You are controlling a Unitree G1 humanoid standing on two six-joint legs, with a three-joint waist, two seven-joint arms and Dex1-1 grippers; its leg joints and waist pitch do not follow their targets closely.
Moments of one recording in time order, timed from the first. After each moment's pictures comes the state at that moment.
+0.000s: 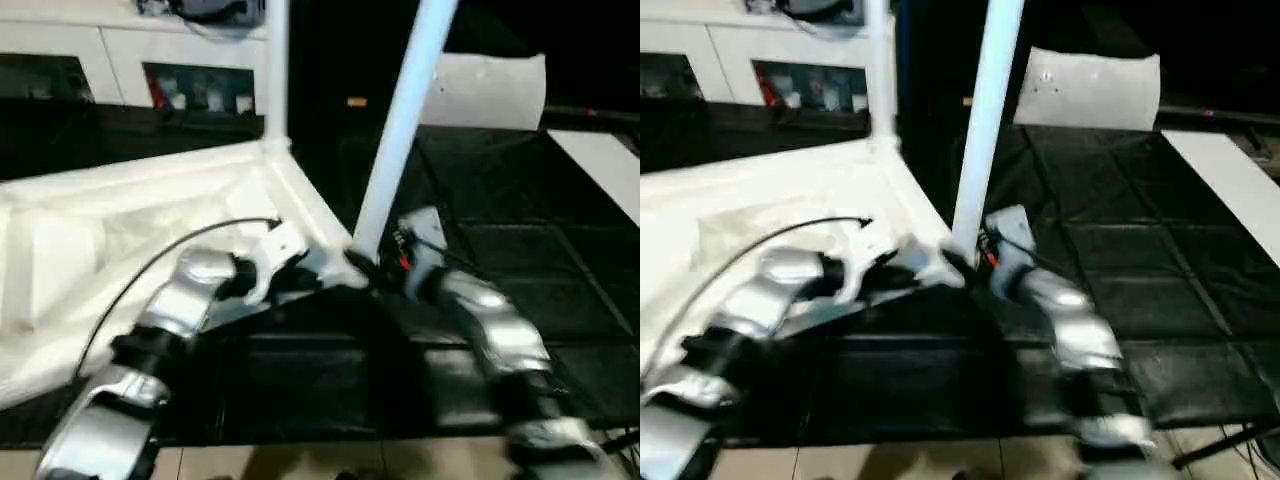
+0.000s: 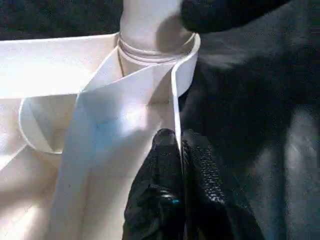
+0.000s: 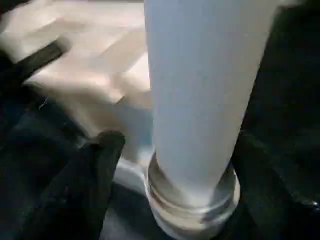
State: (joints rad) left arm -0.60 0.34 -0.25 0.58 0.04 0.14 -1.12; right arm -0.42 -0.25 0.07 0.42 0.16 0.23 0.87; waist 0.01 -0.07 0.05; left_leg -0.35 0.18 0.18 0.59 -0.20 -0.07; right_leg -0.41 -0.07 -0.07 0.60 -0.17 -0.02
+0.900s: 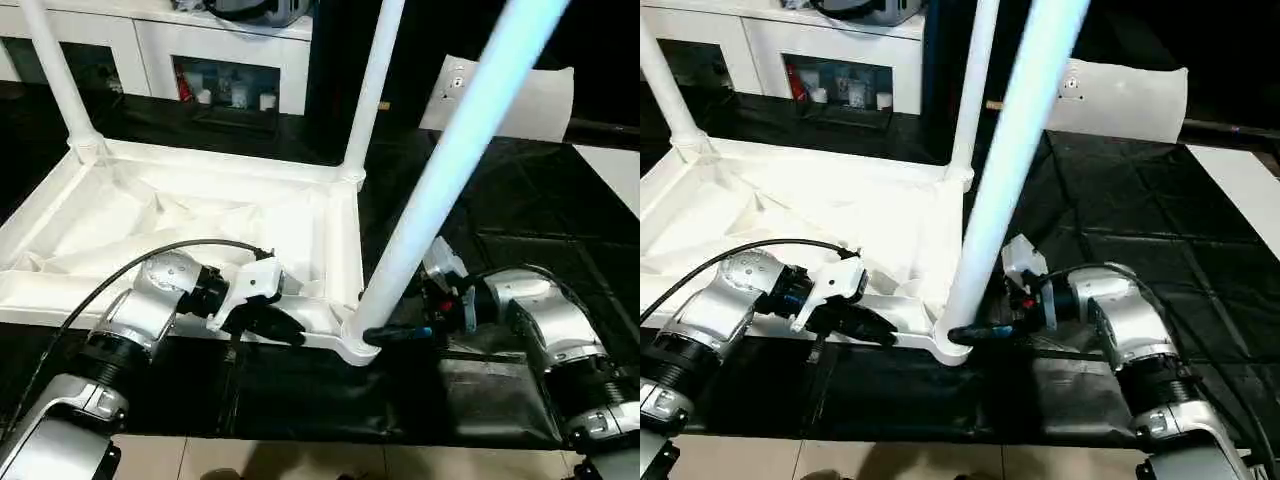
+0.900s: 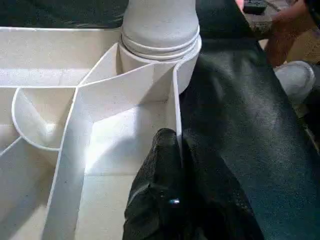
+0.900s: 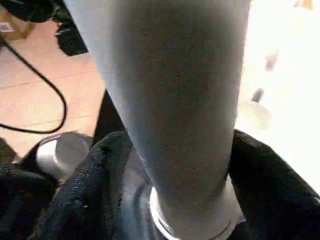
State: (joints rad) left arm -0.56 0.47 -0.33 0.52 -0.03 0.01 -1.50; right arm -0.48 -0.43 0.20 0.44 0.27 0.17 1.52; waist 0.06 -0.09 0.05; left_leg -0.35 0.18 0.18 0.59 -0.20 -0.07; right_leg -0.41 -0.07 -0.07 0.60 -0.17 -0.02
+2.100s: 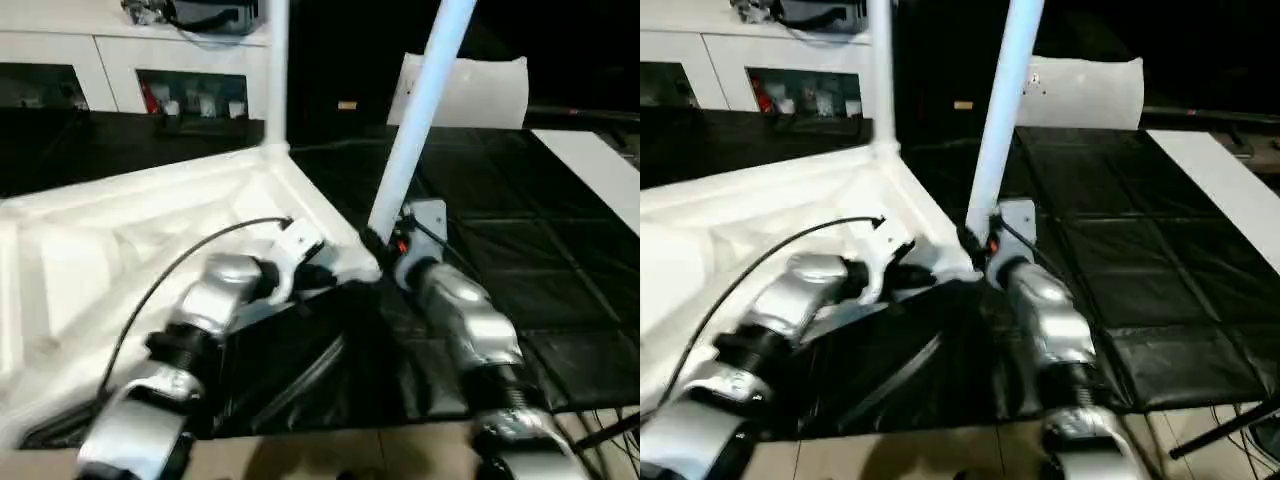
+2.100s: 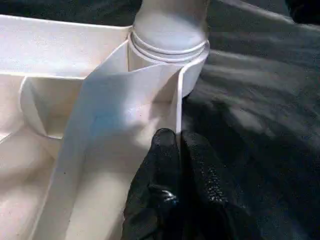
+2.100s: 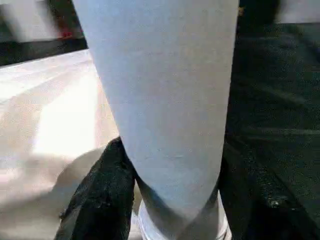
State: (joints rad) left arm -0.67 0.11 -0.17 0.65 0.06 0.37 -0.76; right arm -0.55 0.08 -0.11 0.51 0.08 0.27 0.19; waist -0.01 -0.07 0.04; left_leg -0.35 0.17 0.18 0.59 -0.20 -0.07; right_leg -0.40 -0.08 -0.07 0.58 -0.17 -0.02
